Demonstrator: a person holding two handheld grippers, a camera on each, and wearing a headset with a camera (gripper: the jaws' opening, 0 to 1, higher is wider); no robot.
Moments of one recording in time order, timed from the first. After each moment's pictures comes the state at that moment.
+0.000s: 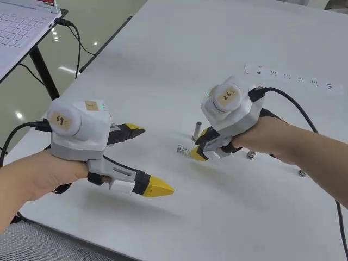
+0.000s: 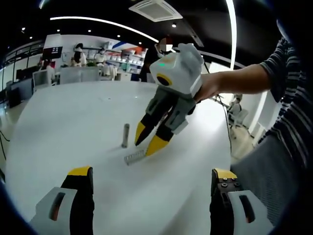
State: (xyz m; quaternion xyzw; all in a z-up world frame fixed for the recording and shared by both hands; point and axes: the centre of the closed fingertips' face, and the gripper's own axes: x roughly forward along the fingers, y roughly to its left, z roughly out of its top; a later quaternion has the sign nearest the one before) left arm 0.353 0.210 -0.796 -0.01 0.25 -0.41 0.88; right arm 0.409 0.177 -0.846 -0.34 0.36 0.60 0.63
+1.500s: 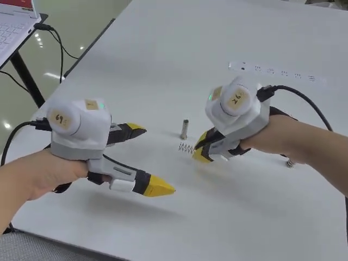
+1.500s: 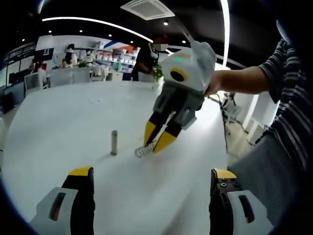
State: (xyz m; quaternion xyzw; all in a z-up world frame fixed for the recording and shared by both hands) left arm 0.357 0.183 -0.791 0.01 0.25 -0.44 0.86; right arm 0.389 0.142 -0.821 -0.35 0.32 0.62 0.62
